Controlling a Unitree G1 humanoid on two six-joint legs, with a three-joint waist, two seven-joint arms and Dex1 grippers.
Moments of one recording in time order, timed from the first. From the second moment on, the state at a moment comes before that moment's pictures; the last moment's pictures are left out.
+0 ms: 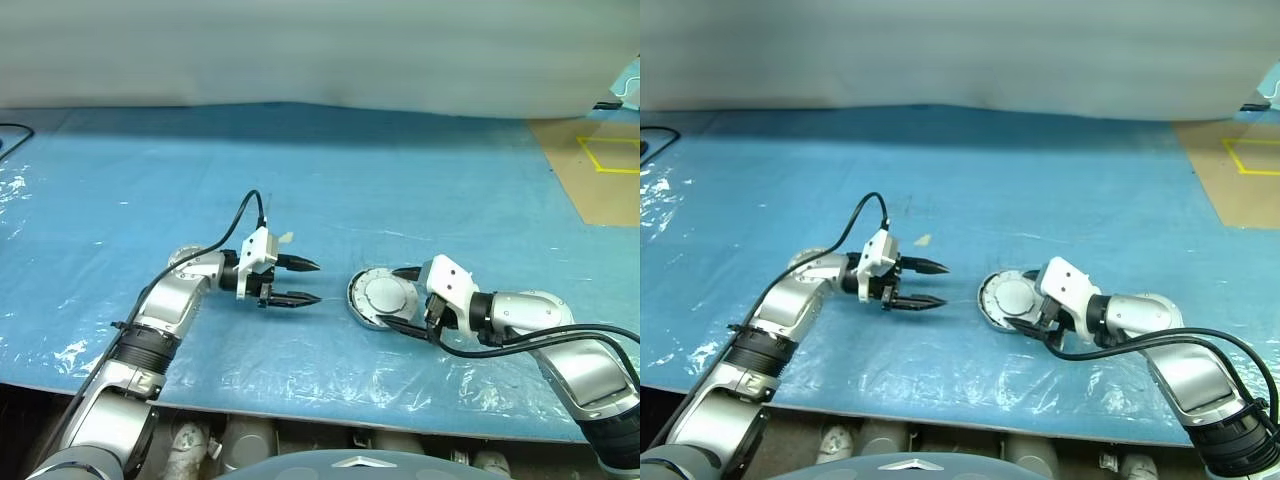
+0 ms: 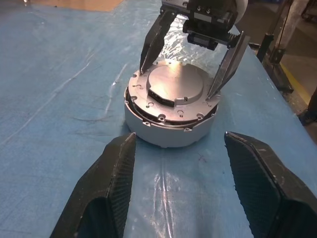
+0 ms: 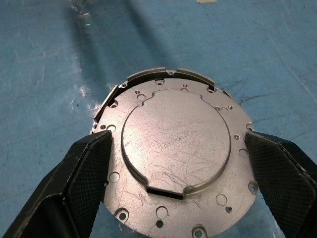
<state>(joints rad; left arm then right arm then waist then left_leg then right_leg) -0.44 0.44 -0.21 0.19 -0.31 0.08 -1.35 -0.03 -0.80 0.12 -0.46 0.24 0.47 0.84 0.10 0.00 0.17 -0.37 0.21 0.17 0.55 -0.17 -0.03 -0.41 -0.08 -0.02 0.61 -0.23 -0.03</state>
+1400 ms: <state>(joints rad) -0.44 0.43 -0.21 0.21 -0.31 0.10 -1.32 -0.02 -0.65 0.15 -0.38 0.26 0.46 0.75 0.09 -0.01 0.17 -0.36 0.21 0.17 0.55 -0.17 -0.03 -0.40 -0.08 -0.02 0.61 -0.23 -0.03</state>
